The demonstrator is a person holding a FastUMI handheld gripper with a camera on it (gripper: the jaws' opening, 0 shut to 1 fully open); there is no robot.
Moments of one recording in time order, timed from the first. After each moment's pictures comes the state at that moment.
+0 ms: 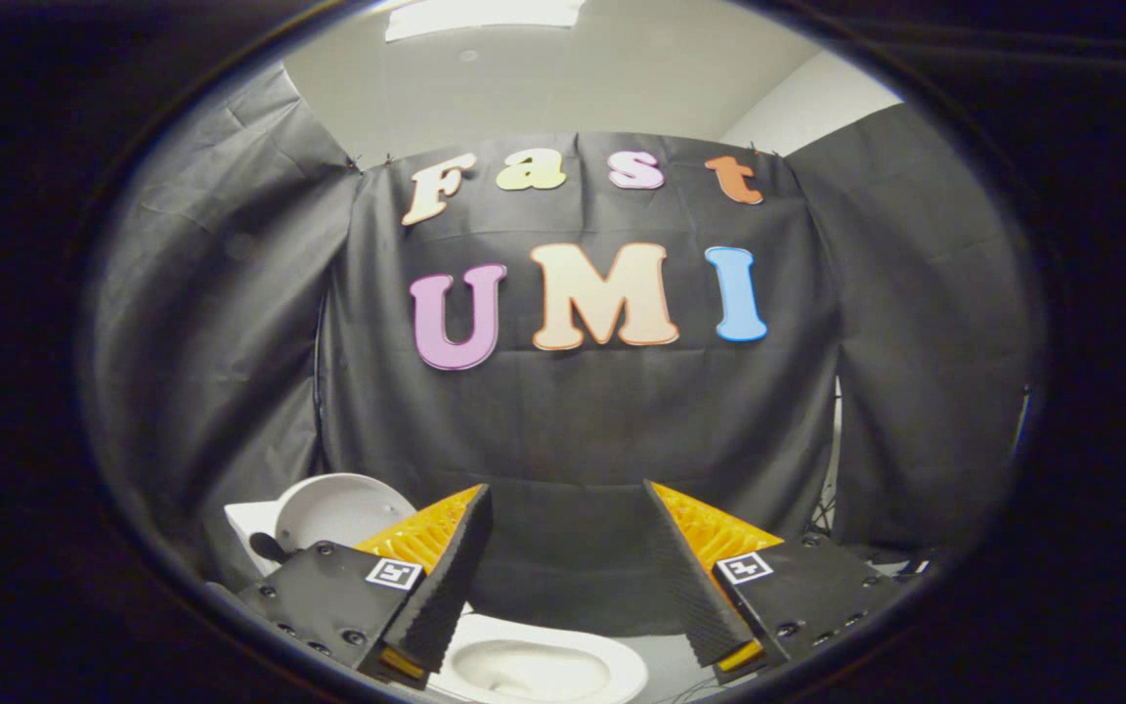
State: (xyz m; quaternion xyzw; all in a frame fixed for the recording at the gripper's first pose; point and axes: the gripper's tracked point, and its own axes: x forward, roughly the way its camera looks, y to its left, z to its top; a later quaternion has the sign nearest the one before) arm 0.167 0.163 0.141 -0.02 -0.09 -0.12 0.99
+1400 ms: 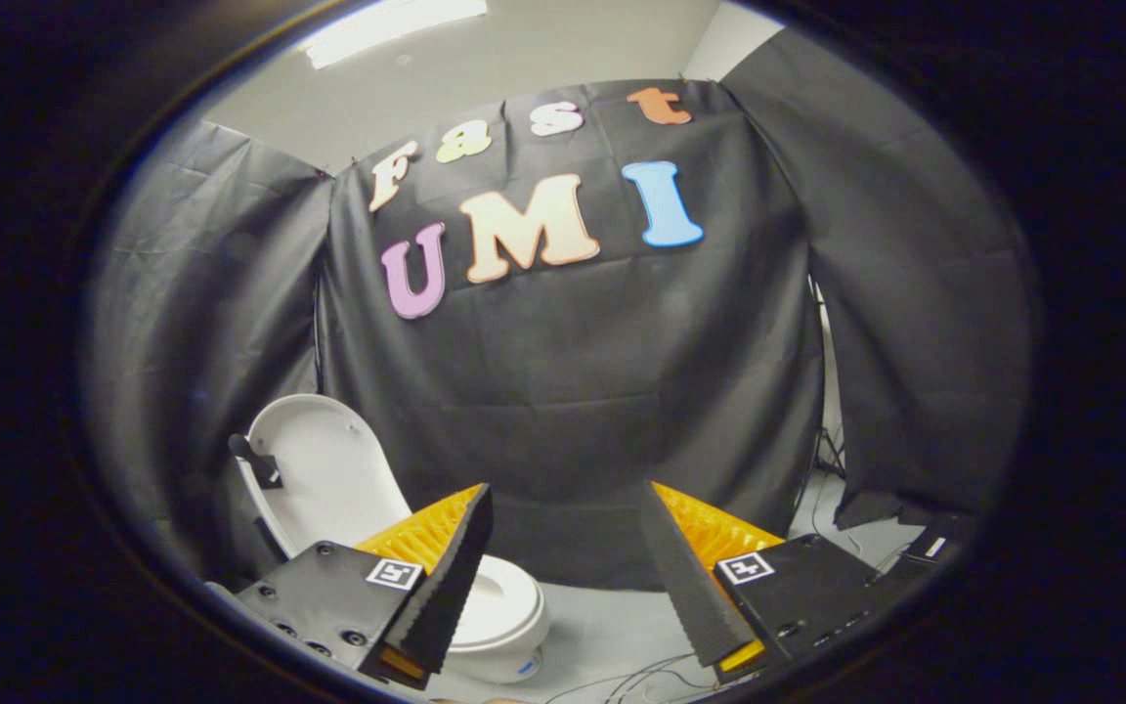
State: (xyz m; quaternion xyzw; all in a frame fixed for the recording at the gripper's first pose) arm 0.095 -0.024 -0.008 0.06 0.01 -0.04 1.00
